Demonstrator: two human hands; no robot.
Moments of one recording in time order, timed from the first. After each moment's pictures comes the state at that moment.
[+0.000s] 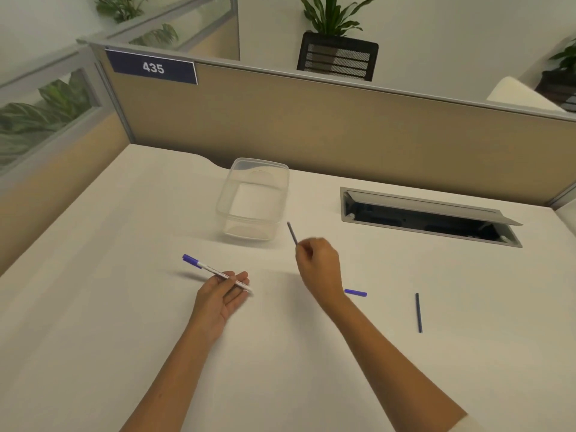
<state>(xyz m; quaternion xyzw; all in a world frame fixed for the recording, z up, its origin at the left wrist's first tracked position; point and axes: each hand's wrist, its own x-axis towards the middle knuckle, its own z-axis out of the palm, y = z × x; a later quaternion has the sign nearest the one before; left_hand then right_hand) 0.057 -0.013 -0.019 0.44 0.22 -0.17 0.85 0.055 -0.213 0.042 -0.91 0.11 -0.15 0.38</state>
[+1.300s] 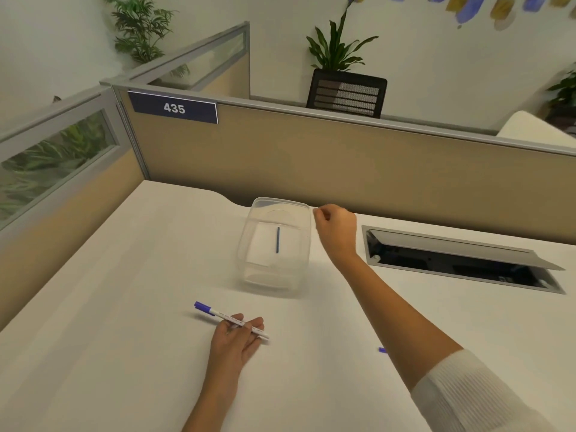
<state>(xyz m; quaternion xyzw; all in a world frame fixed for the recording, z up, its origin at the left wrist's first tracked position) 0.081 -0.004 -0.027 0.49 0.19 -0.12 0.85 0.214 -0.216 0.092 -0.90 0.12 -0.23 0.35</state>
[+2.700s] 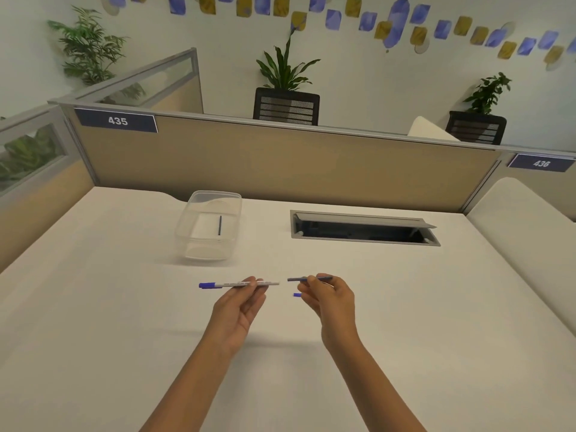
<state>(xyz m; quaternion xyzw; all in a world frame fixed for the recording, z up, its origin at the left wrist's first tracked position) -0.022 -0.115 0.069 0.37 0.15 -0.23 0.89 -0.081 -0.274 0.098 -0.52 0.29 -0.16 0.78</state>
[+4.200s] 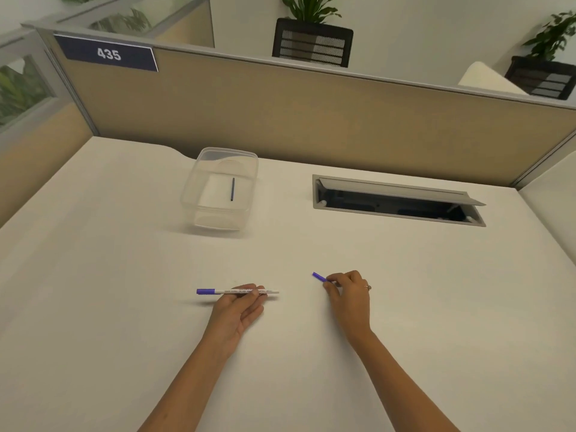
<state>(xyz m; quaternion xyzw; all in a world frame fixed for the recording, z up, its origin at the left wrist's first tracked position) -0.001 -0.088 -0.020 0.47 0.19 -0.26 0.82 -0.038 -0.318 -0.028 -0.91 0.24 -0.10 0.32</state>
